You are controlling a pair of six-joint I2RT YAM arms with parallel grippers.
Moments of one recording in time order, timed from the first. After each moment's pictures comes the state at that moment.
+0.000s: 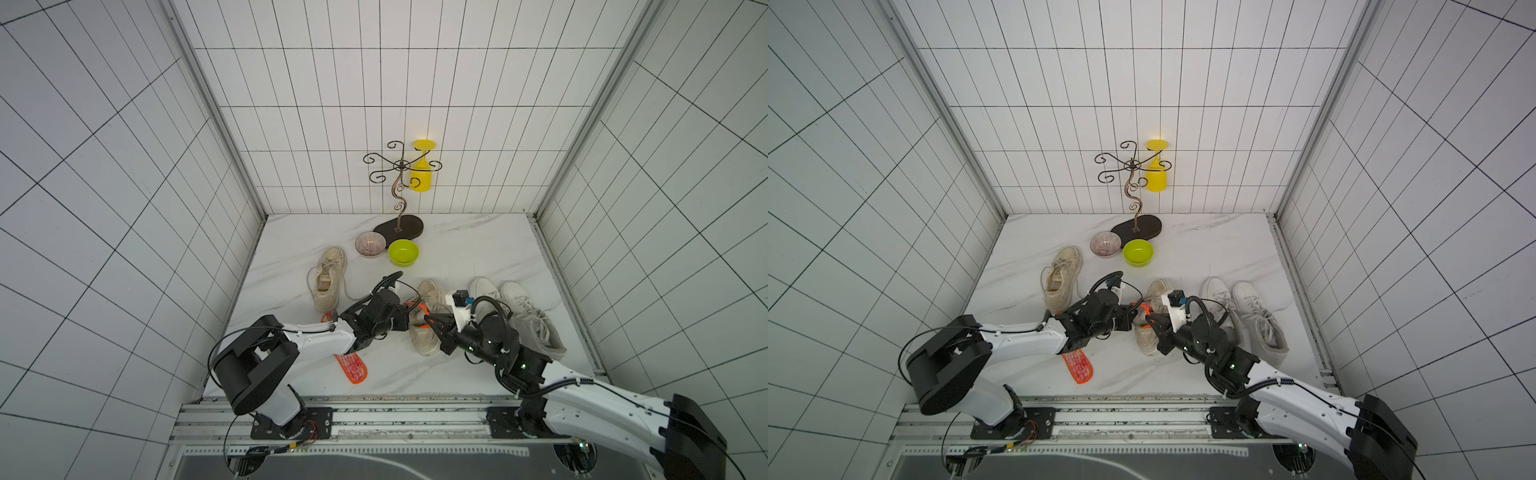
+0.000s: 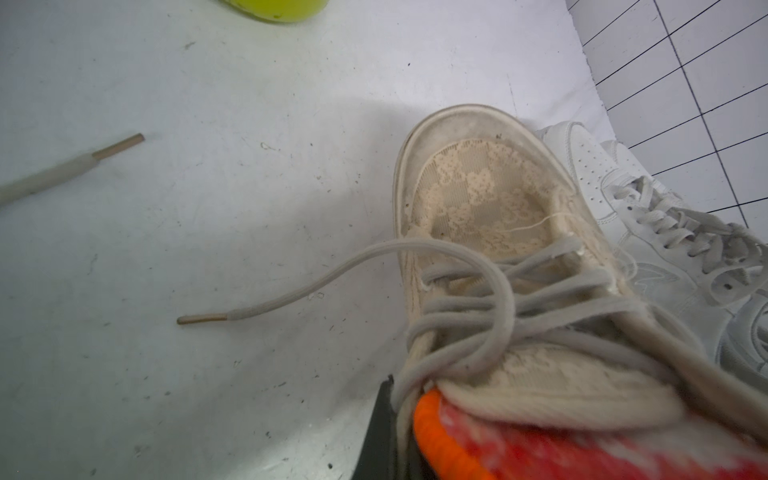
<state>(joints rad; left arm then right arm) -0.83 1.55 0.70 0.18 -0.01 -0.73 0.91 0.84 0.33 0.33 -0.01 0.37</state>
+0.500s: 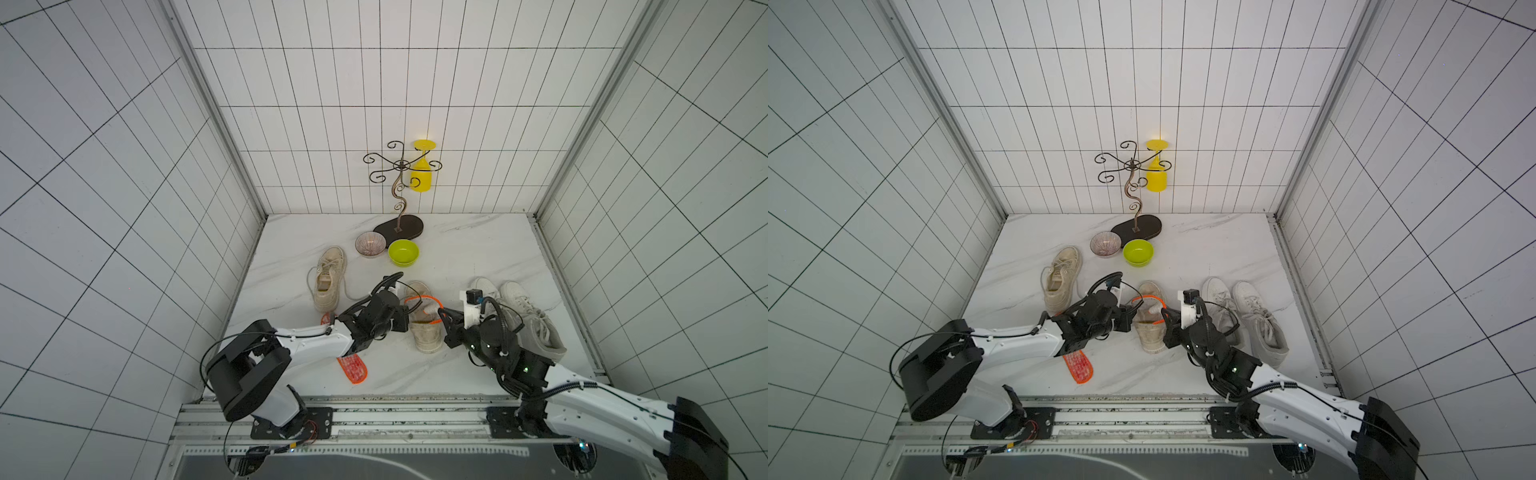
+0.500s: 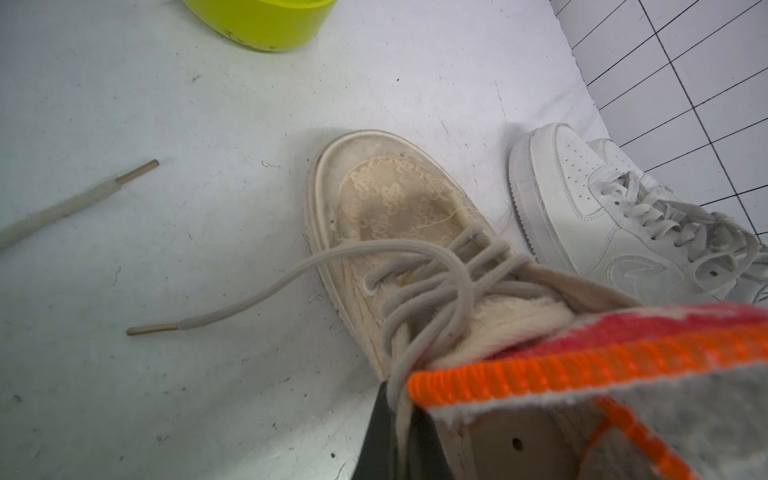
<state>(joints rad) -0.85 1.49 0.68 0.16 -0.06 -0.69 0.92 0.82 0.32 0.22 0.34 0.53</state>
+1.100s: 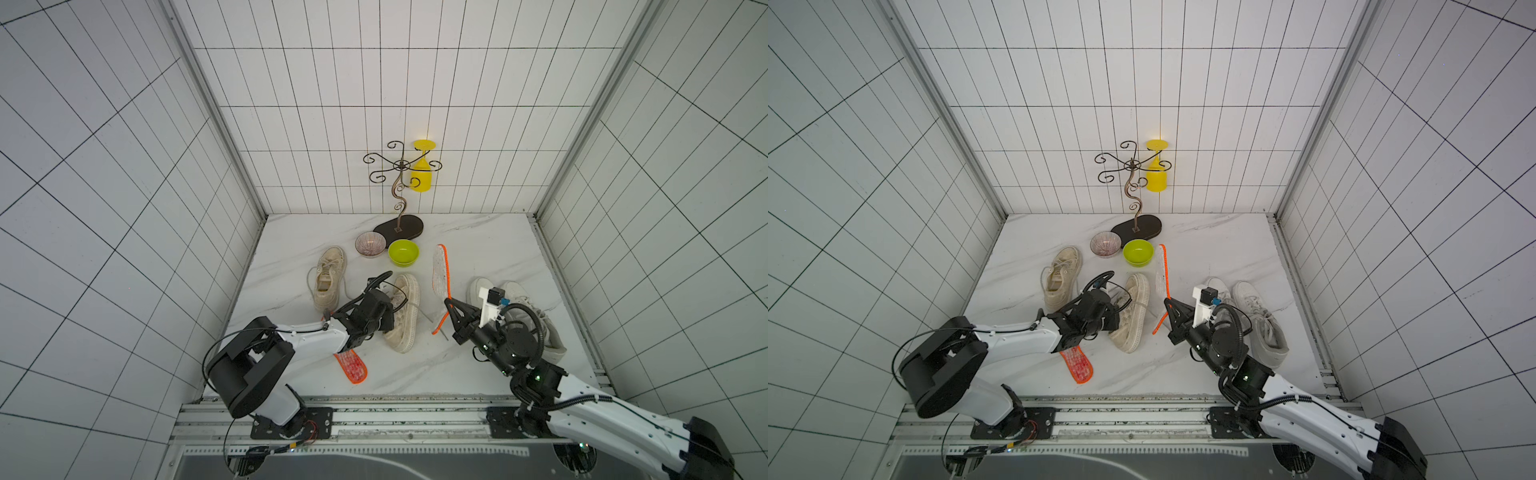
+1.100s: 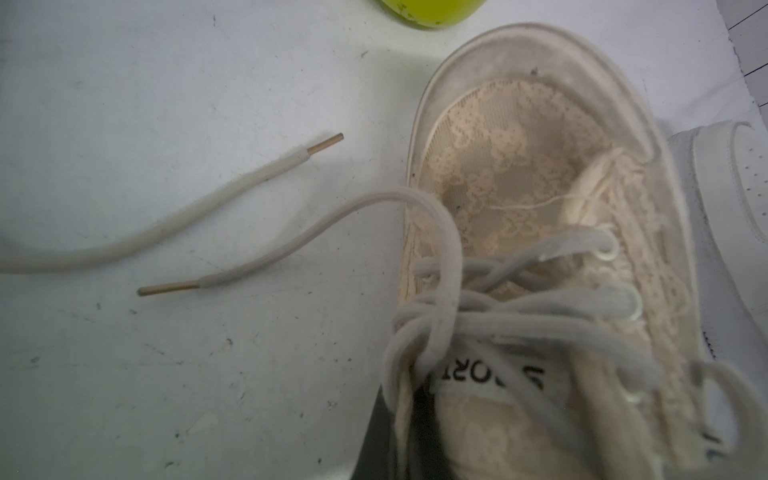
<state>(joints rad) -0.76 1.51 0.65 0.06 -0.14 -0.67 0.91 0.67 0.26 0.42 0.29 0.51</state>
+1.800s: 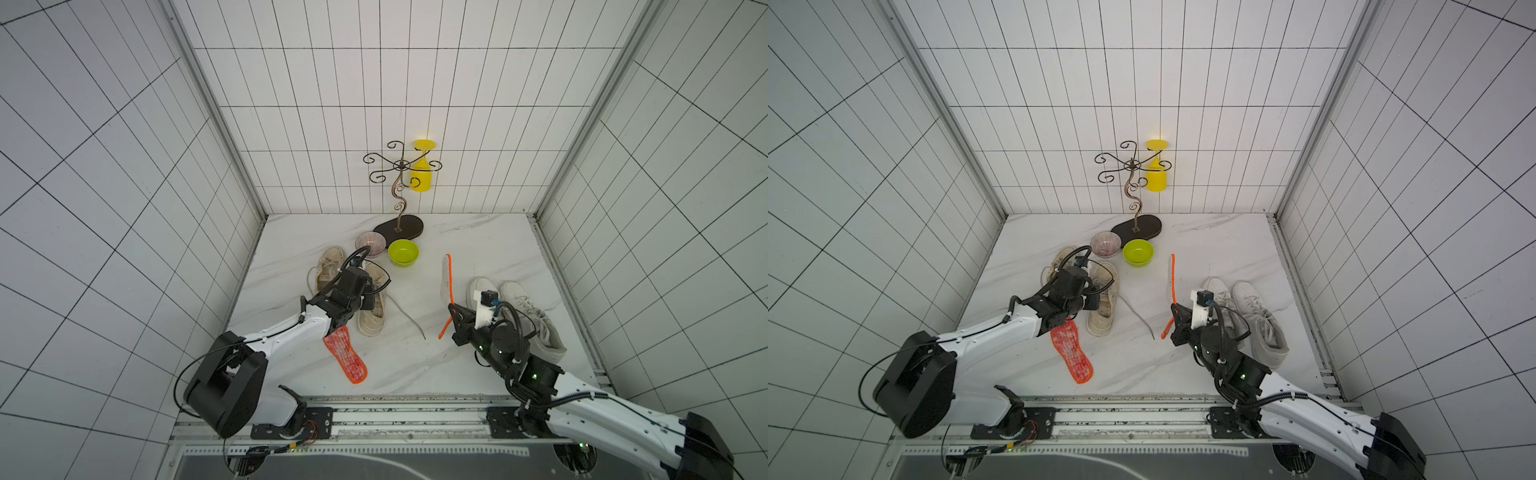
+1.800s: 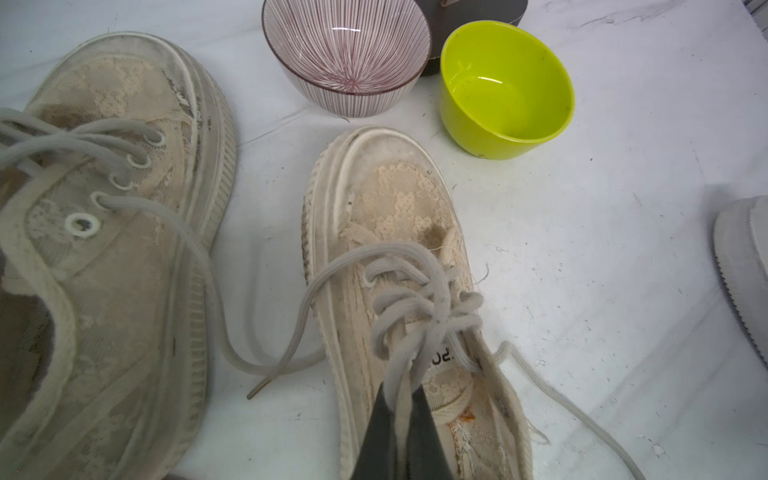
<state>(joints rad) -0.54 1.40 0.77 -0.14 -0.14 -0.41 0.91 0.71 0.26 0.26 0.40 0.50</state>
